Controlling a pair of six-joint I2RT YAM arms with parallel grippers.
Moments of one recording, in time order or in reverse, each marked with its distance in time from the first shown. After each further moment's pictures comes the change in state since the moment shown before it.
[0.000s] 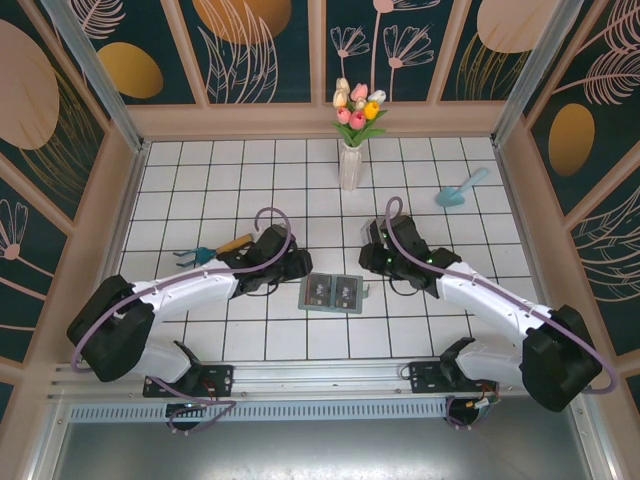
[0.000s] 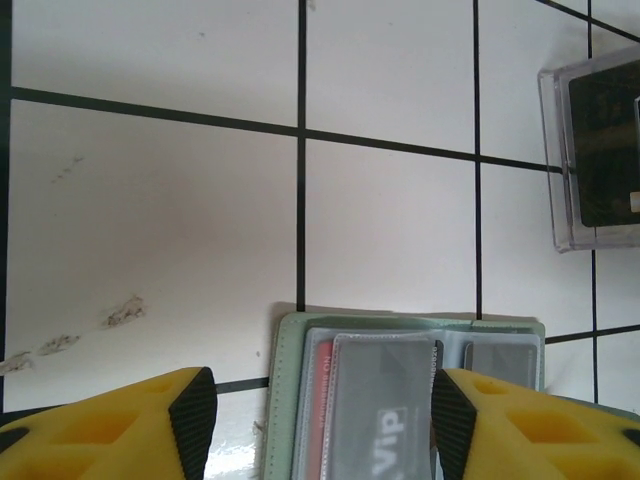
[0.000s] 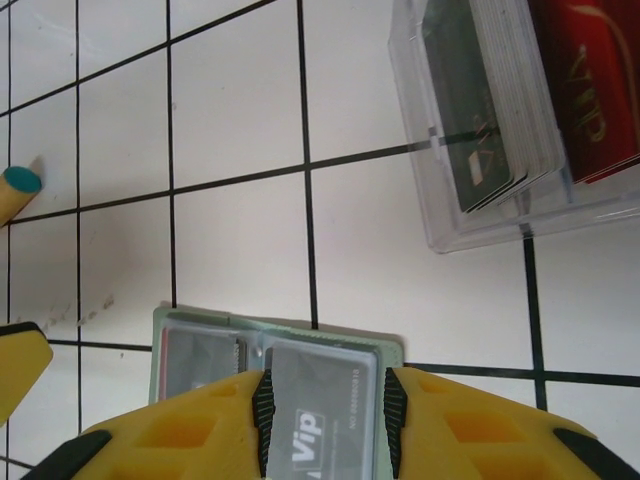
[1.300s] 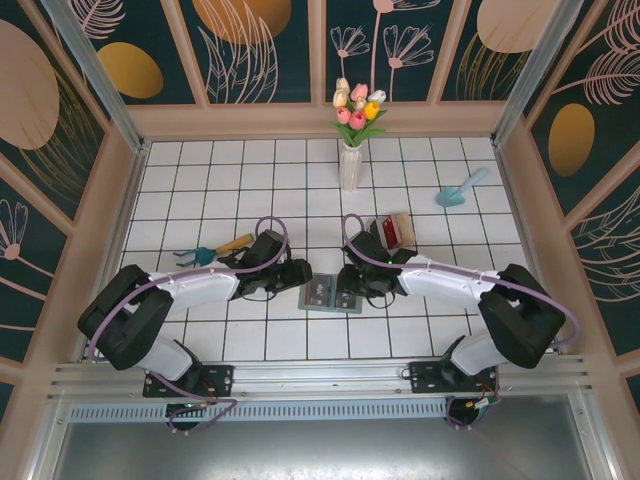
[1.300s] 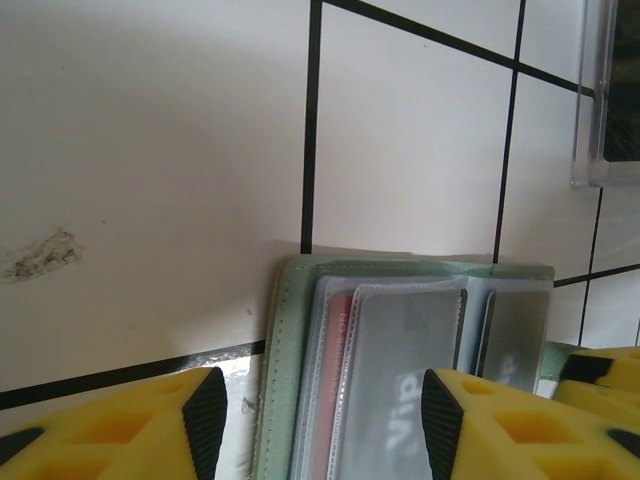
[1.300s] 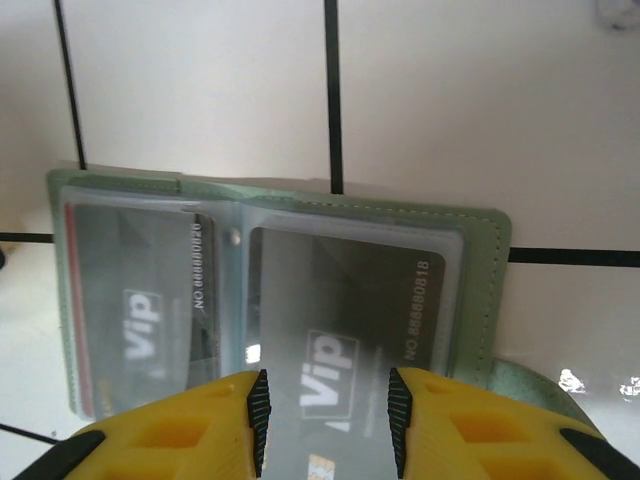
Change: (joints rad) left arm 0.063 0.085 -0.091 0.154 0.254 -0.036; right arm 0.184 0.281 0.060 -0.040 -0.013 0.107
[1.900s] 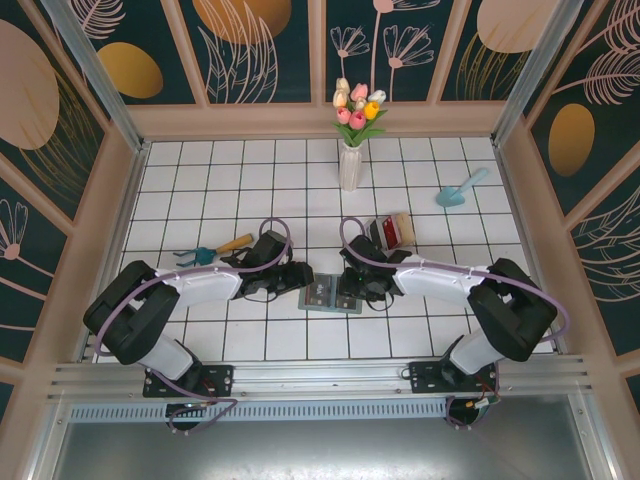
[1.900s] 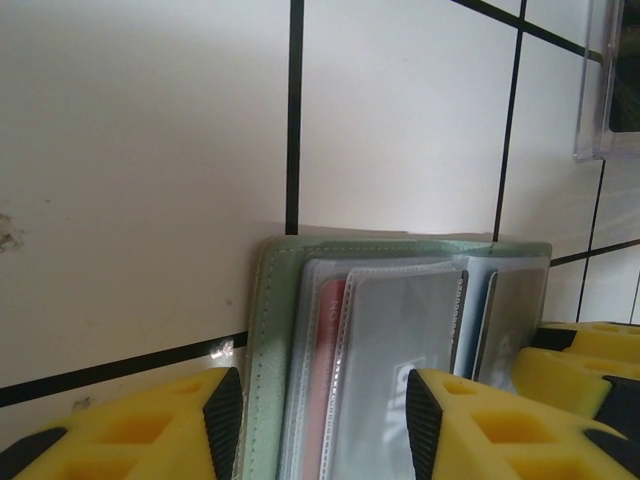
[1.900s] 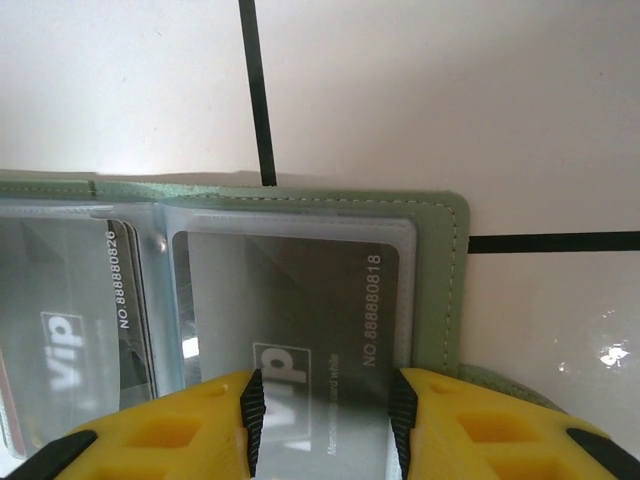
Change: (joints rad) left arm 0.000 0.037 0.000 0.027 0.056 0.003; right arm 0.001 0.040 -0.009 -0.002 0.021 0.042
